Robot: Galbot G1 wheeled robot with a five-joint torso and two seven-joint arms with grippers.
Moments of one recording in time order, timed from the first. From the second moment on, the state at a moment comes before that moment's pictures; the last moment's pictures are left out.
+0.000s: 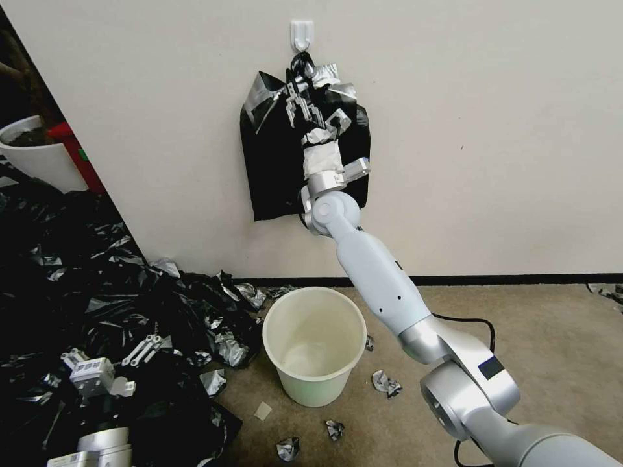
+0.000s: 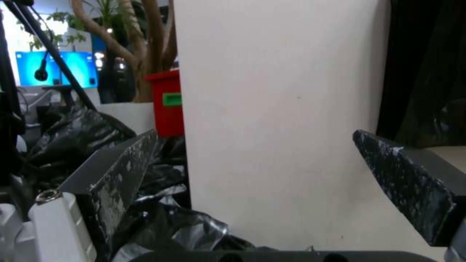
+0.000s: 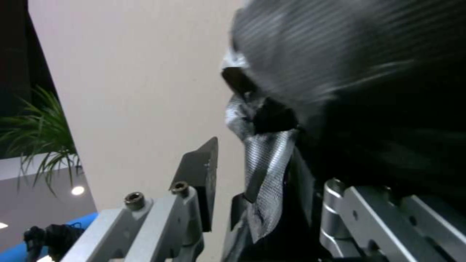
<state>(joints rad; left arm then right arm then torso) 1.82 -1.55 -0.85 -2.13 -0.19 -0.43 0.02 -0.29 1.61 0.00 1.11 1.14 0.42 -0.28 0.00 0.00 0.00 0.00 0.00</state>
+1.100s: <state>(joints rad) 1.80 -1.54 -0.85 -2.09 -0.19 -0.44 0.02 -0.43 1.61 0.01 1.17 1.25 0.29 -0.86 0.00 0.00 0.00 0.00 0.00</state>
